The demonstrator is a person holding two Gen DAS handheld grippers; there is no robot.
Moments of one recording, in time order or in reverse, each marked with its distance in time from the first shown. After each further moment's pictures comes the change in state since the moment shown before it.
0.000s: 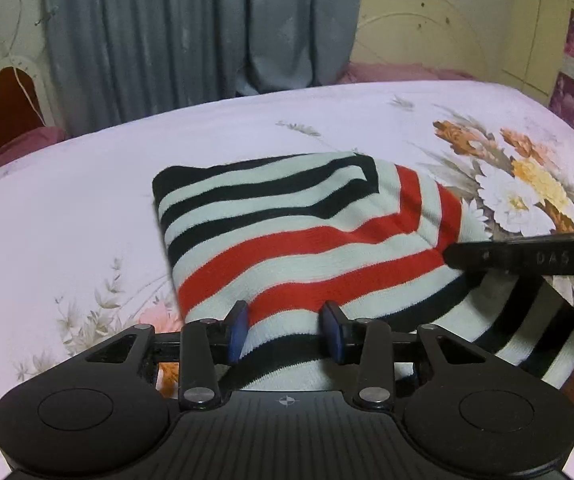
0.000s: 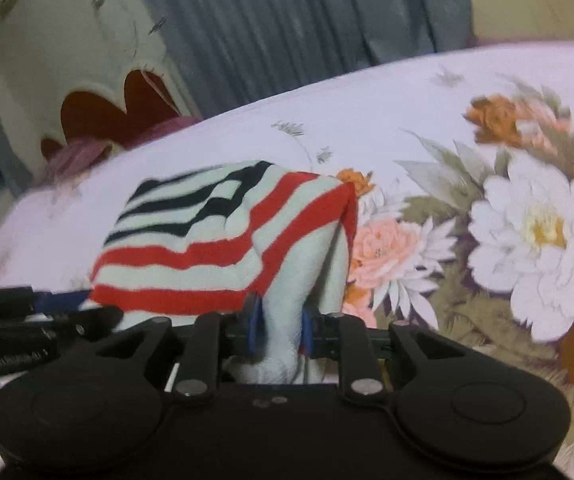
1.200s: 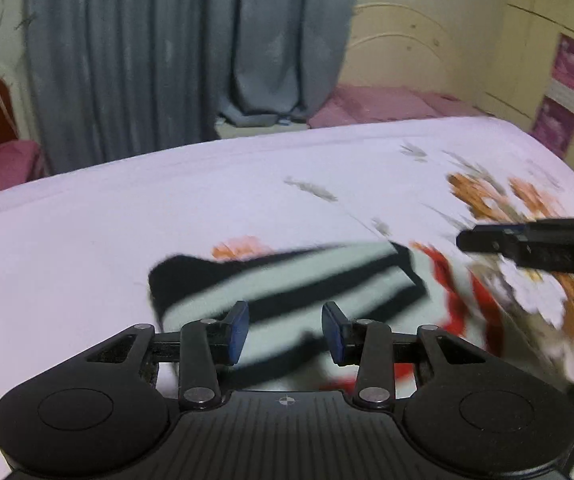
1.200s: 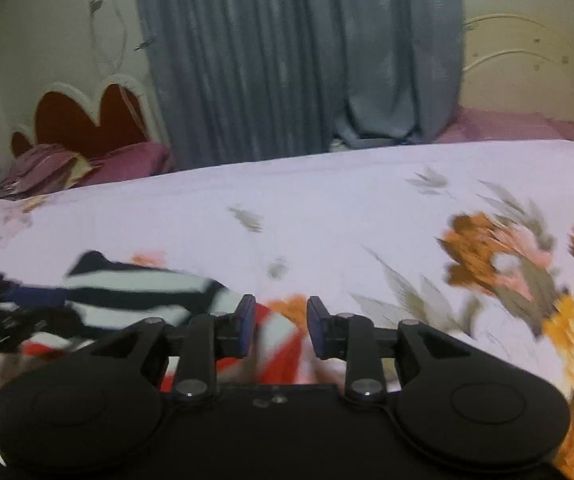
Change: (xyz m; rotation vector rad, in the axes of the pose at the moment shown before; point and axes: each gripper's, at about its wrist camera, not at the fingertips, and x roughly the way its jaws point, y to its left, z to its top) left arm 0.051 0.042 0.077 -0.022 -0.039 -0.082; right arm 0.021 0.010 0.072 -0.160 -0.115 -0.142
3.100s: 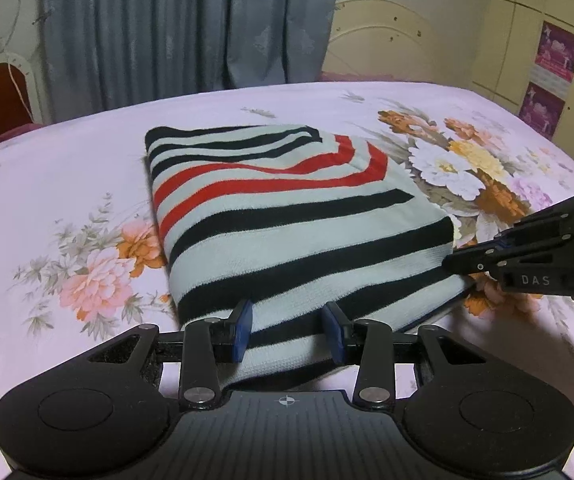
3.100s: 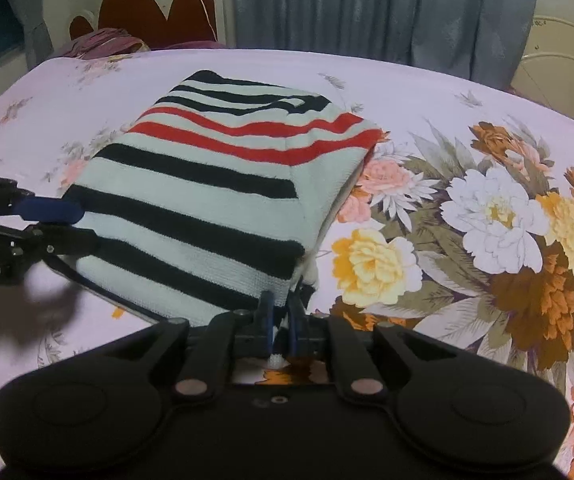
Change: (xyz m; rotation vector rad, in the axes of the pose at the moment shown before) left arm -0.125 -0.070 -0.153 0.011 -0.007 0.010; right arm -0.088 0.040 -0.113 -0.225 0.228 0.031
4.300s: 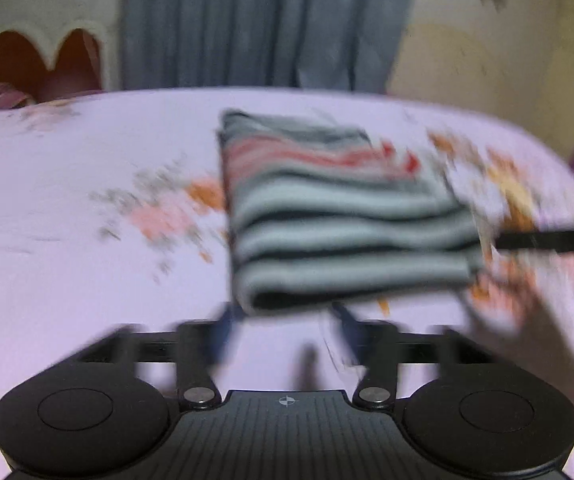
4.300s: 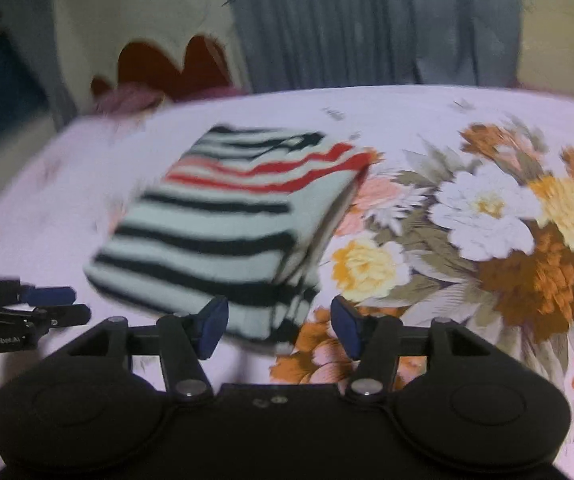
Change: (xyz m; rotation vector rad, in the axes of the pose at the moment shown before) left arm -0.049 0.006 -0.044 -0.222 -0.062 0.134; right arm -0.047 -0.043 -0.018 0.163 -0.129 0.171
